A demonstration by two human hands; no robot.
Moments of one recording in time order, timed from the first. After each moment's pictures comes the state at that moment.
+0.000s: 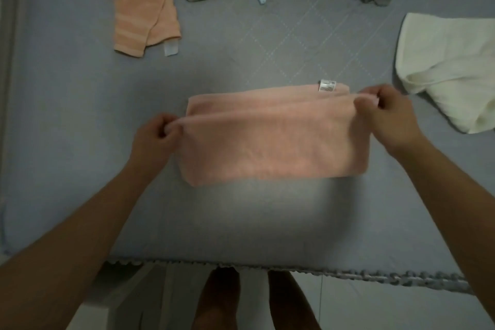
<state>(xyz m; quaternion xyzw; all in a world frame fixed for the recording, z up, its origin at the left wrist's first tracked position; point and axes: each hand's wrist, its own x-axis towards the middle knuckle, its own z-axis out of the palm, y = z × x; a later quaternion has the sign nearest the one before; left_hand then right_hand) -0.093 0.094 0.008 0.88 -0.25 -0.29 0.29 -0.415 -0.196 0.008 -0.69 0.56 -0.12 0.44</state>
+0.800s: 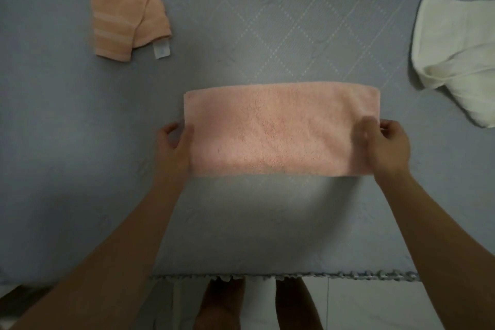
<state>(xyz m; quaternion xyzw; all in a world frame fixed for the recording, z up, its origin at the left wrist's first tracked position) -0.102 0.079 -0.052 0.85 -0.05 -0.33 0.41 -0.418 -0.148 -0.052 -0.52 0.76 -0.13 0.36</state>
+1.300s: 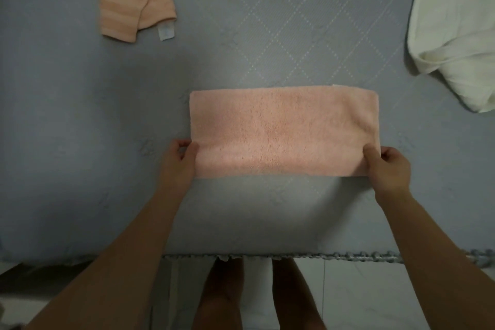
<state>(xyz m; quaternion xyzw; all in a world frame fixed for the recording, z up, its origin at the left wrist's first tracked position) -0.135 0.135 -0.063 0.87 -0.10 -0.35 0.32 -0.478 -0.088 -0.058 -0.50 0.77 -0.11 0.40</state>
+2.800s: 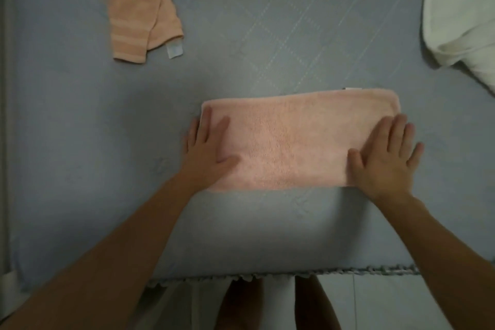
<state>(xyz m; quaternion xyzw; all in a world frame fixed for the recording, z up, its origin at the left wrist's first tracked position) -0.101 0.094 -0.070 0.82 -0.49 -0.30 0.07 -0.428 -0.061 -0.060 -0.76 0.63 0.08 0.14</state>
